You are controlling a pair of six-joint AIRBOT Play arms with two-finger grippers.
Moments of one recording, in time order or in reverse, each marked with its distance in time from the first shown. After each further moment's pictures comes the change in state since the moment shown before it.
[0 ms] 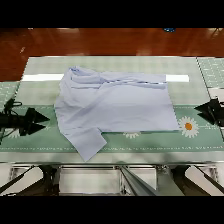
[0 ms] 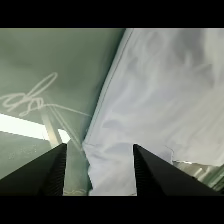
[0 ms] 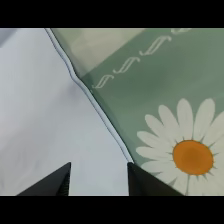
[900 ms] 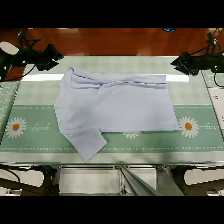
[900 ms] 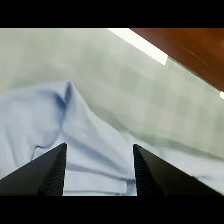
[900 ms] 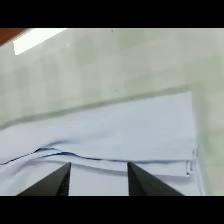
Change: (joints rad) left arm -0.533 -0.499 0.933 0.017 0.411 -0.263; right arm 0.520 -0.549 0.755 0.075 -0.210 0.119
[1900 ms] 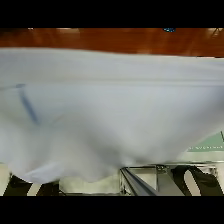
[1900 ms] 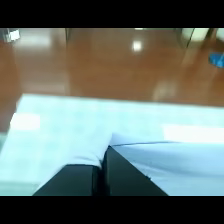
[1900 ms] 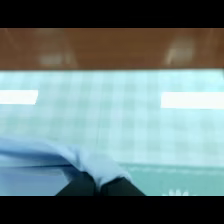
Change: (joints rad) left arm -0.017 1.140 0.044 0.559 -0.557 -0.012; right arm 0.014 1.062 0.184 -0.431 0.645 0.206
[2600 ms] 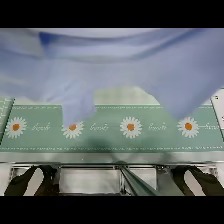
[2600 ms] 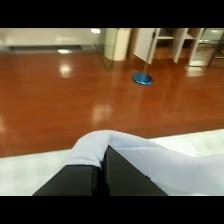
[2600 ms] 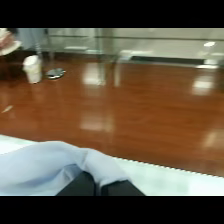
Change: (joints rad) left arm 0.312 -0.233 0.319 -0.626 0.076 0.229; right arm 0.000 -0.196 0.201 0.241 -0.317 -0.144
